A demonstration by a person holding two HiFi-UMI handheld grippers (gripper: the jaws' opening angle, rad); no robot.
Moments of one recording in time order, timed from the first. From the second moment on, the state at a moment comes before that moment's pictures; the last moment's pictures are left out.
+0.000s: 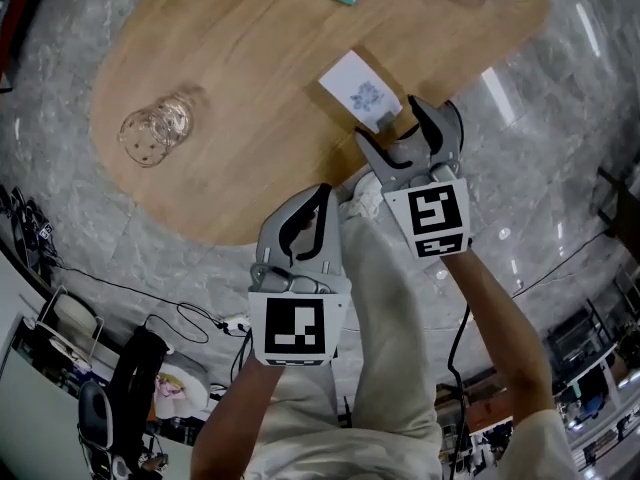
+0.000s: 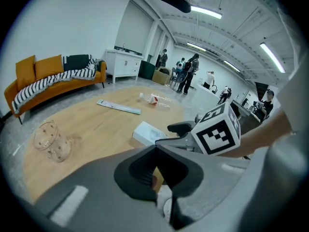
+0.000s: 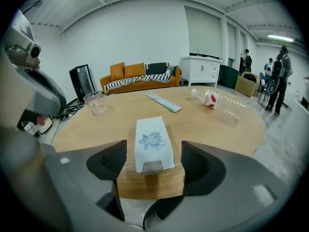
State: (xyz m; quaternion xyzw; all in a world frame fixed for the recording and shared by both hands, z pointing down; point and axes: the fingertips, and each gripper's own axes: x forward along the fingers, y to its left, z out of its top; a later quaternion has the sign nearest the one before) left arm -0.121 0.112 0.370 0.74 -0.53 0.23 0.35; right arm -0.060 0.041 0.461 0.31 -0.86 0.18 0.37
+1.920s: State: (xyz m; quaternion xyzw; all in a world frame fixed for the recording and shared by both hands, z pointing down) left arm -0.033 0.138 0.385 0.79 -0.44 0.28 0.33; right arm 0.077 0.092 0.448 0.44 -0.79 0.23 0.36
